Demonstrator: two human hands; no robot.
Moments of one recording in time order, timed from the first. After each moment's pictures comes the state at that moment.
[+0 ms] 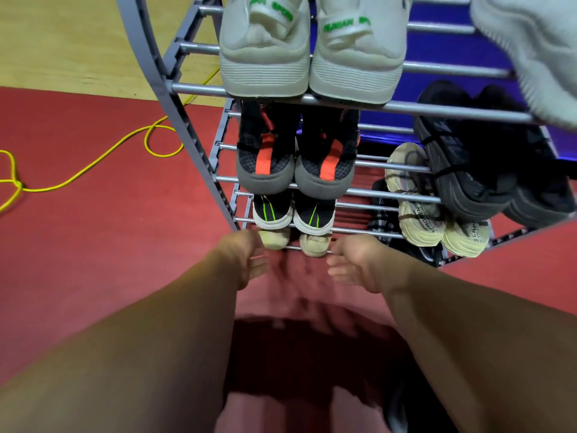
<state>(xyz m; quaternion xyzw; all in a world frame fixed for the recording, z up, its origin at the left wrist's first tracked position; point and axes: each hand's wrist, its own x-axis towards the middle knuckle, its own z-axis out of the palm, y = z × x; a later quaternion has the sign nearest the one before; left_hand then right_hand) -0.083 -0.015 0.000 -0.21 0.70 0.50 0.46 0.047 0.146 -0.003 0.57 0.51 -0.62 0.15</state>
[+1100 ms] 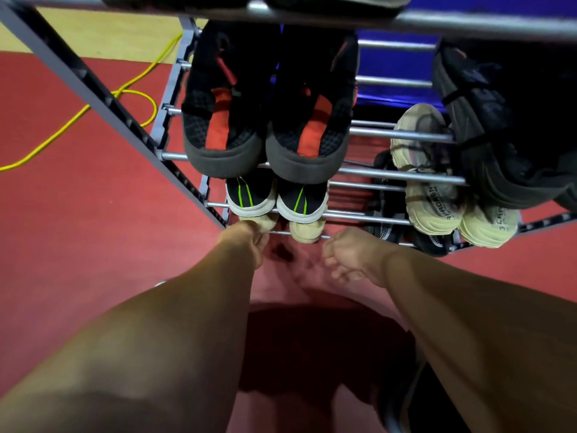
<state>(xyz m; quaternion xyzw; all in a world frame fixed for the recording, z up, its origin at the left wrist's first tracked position) -0.088 0.038 -0.089 -0.35 0.59 0.61 0.39 0.048 0.178 -0.066 0.49 0.64 -0.53 0.28</state>
